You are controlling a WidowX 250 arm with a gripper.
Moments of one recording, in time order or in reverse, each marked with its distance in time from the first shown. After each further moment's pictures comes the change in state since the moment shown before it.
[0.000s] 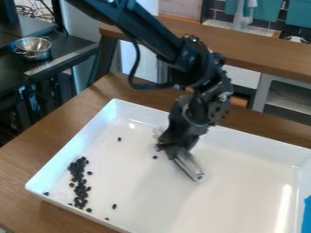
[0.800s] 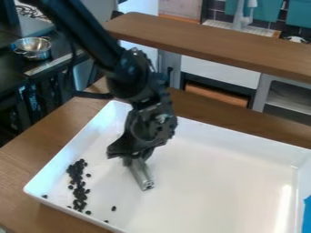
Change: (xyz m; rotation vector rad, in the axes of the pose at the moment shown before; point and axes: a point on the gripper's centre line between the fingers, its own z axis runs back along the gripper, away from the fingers) arm 0.016 0.079 -0.026 0.006 -0.041 -0.148
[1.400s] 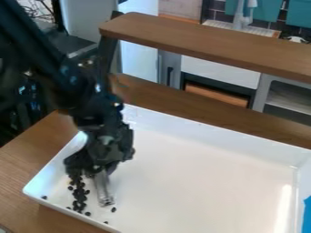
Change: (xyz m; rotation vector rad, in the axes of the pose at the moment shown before) arm -0.002 0.062 -0.005 -0.030 -0.049 -0.085
